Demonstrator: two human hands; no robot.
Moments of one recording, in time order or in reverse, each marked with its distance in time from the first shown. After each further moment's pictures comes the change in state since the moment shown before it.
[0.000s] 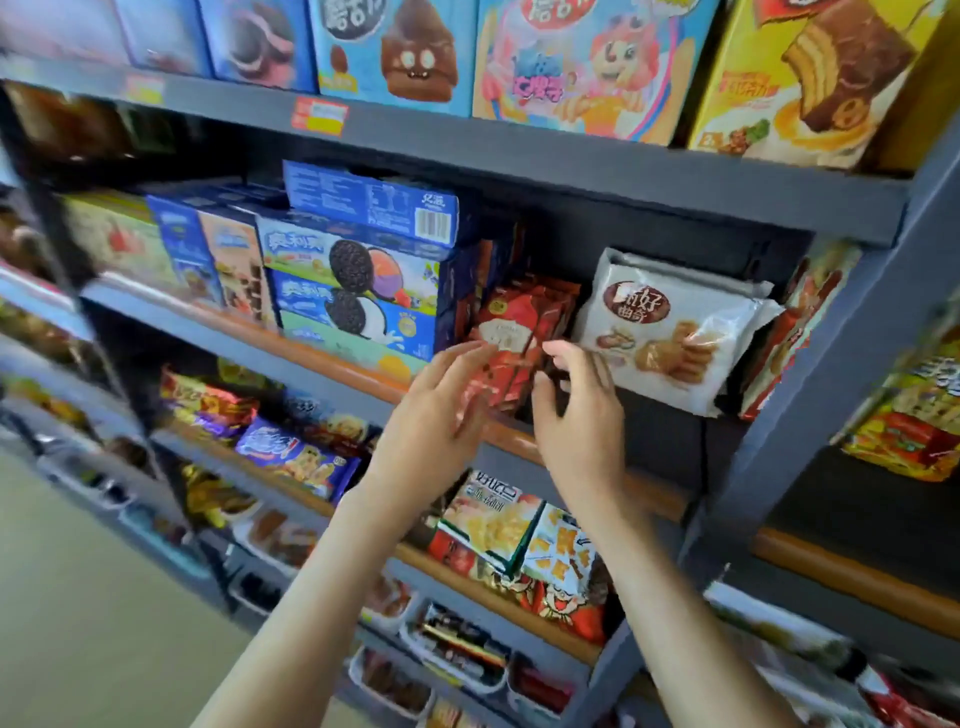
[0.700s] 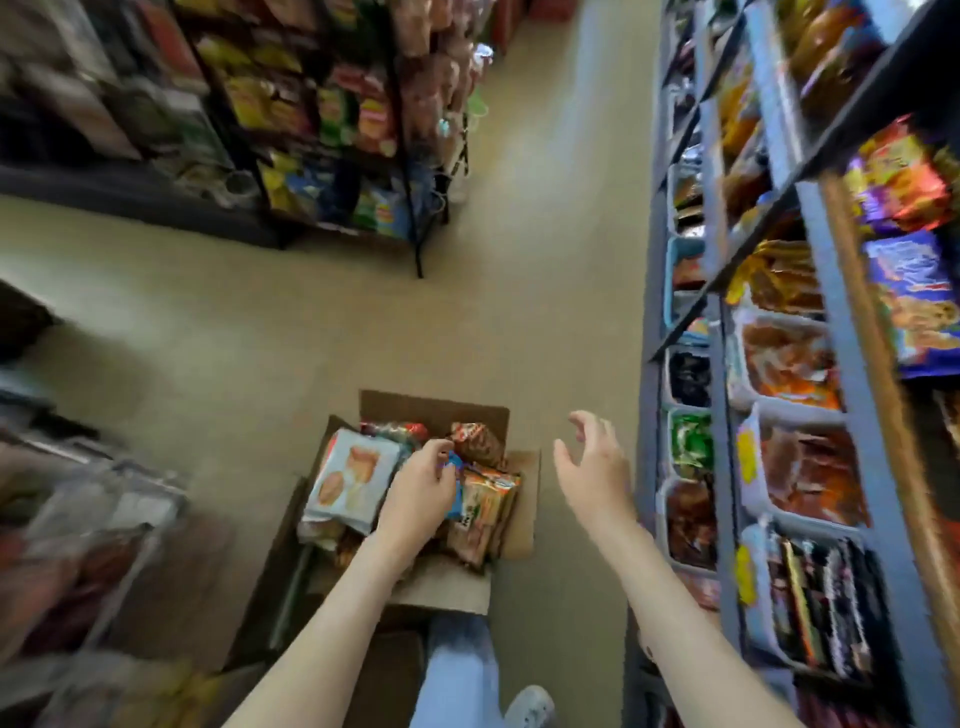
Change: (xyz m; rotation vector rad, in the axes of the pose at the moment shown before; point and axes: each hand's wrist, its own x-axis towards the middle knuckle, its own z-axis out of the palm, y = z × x) left_hand -0.508 0.056 -0.033 0.303 0.652 -1.723; right_hand -0.371 -0.090 0.120 0.387 -1.500 -0.222
